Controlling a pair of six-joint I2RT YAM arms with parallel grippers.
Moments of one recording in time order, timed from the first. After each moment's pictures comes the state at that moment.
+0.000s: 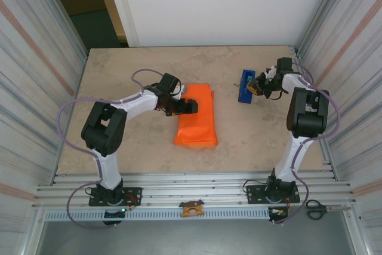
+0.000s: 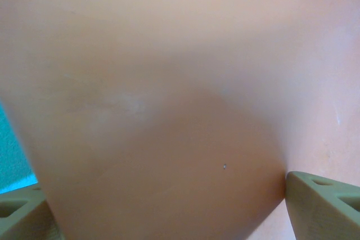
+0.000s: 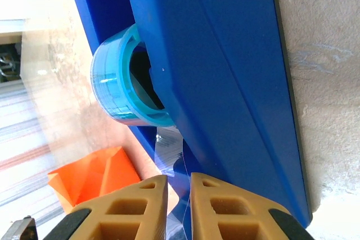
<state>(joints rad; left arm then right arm) -0.53 1.89 1.26 -0.45 0.40 -0.44 -0.13 2.02 1.41 -0.51 -0.68 0.59</state>
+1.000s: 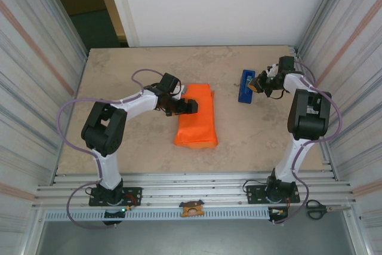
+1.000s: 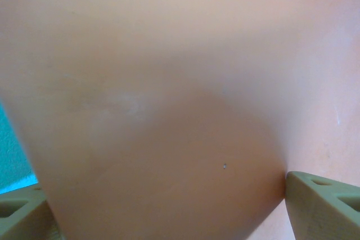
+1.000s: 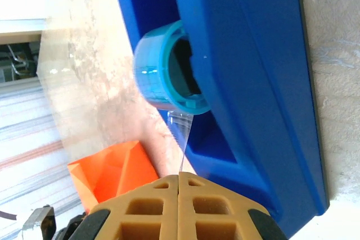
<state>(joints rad) -0.53 1.89 1.26 -0.45 0.40 -0.44 -0.14 1.97 1.40 -0.51 -0.71 0.60</state>
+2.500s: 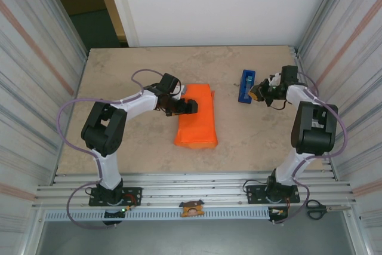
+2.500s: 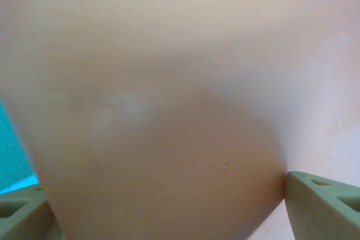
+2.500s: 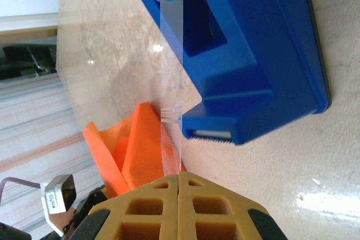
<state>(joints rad) -0.53 1.89 1.25 -0.44 0.40 -0.44 -0.15 1.76 1.14 -0.42 -0.76 0.70</state>
